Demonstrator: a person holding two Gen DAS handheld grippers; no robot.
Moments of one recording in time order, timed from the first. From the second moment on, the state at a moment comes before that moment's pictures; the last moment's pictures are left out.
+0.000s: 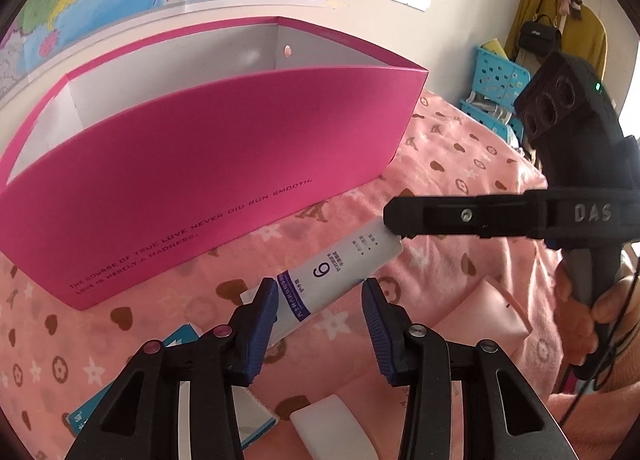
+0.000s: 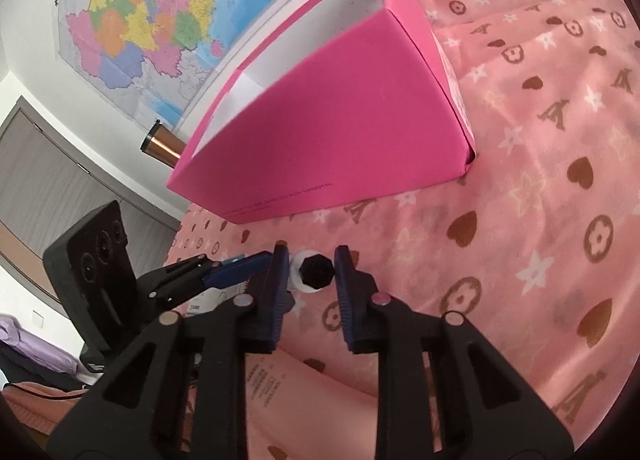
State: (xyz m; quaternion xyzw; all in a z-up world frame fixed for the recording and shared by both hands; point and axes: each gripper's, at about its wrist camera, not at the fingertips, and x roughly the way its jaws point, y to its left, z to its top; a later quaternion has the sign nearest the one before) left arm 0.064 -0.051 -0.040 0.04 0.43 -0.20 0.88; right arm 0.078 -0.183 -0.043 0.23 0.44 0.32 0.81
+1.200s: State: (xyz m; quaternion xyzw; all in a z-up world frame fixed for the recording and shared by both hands) left arm 0.057 -0.052 0.020 0.05 0.36 -0.17 0.91; right arm 0.078 -0.184 0.029 0.24 0.36 0.37 0.82
